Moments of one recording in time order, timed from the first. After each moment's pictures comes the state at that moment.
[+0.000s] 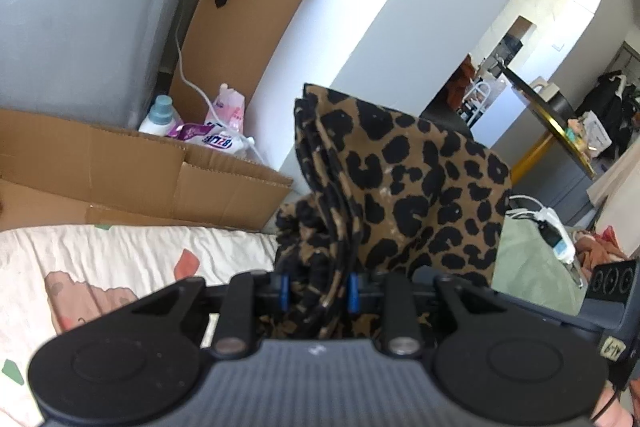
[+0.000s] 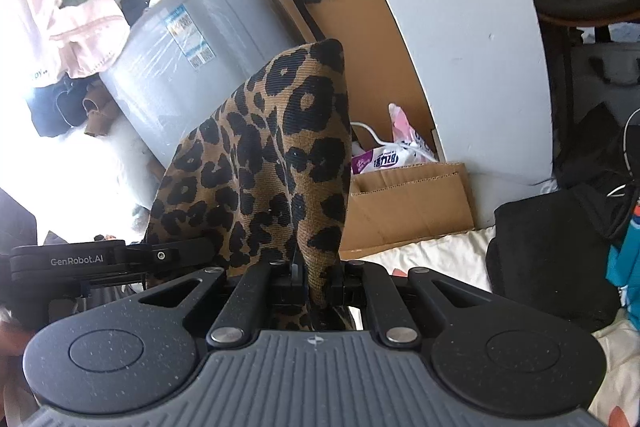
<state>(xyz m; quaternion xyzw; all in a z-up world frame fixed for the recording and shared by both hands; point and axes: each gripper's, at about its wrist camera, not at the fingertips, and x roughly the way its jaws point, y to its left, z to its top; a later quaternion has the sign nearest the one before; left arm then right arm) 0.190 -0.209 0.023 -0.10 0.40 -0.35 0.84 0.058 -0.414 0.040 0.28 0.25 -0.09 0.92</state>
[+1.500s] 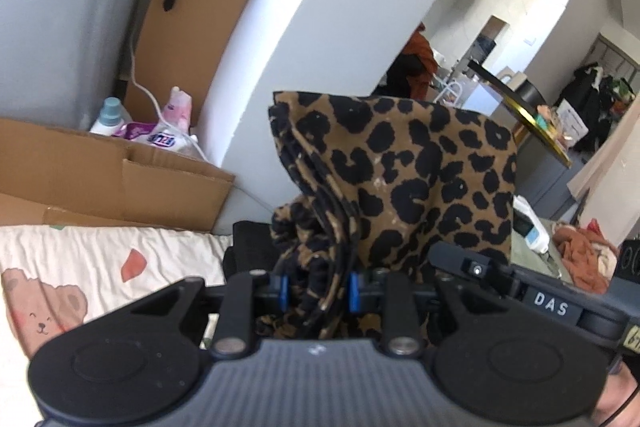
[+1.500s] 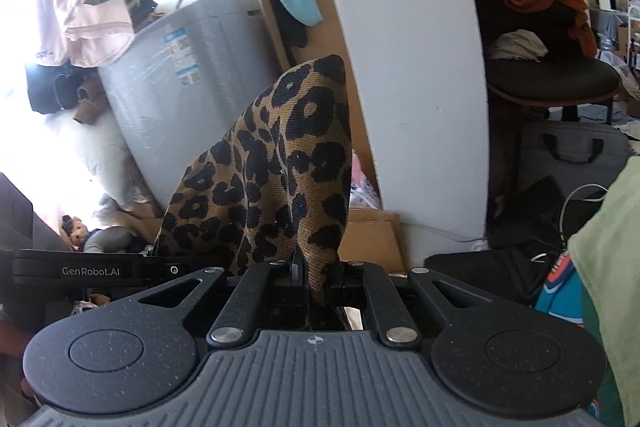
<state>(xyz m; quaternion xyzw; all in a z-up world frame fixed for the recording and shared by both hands) 0.133 -0.287 0.001 -0.10 0.38 -0.38 0.84 -0.019 -0.442 0.073 0.18 0.23 -0.14 0.95</state>
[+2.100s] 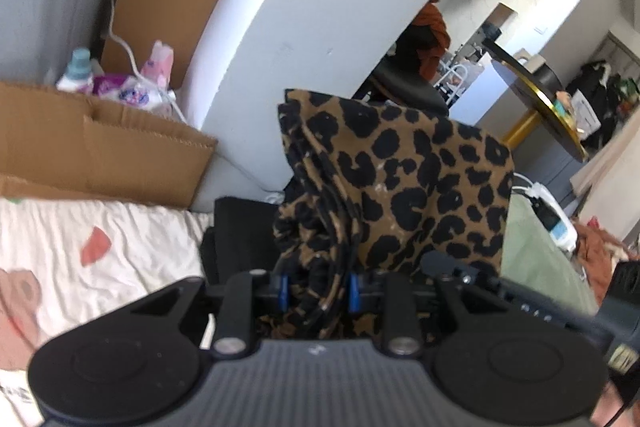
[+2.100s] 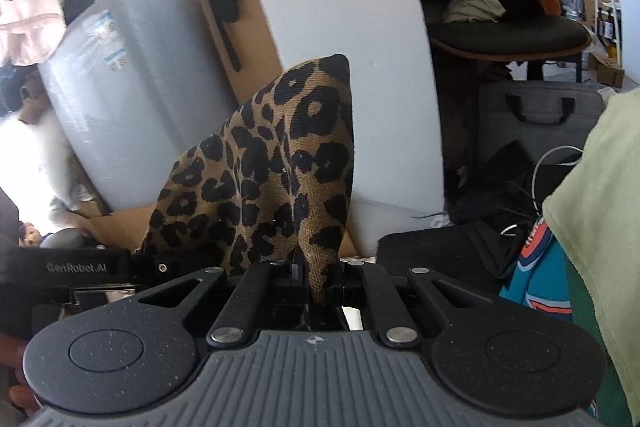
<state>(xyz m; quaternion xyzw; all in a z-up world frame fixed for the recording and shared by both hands) 0.171 -0.351 -0.075 -0.12 0.42 -0.39 0.81 0.000 -0.512 -0.016 0.21 0.25 -0.19 0.93</state>
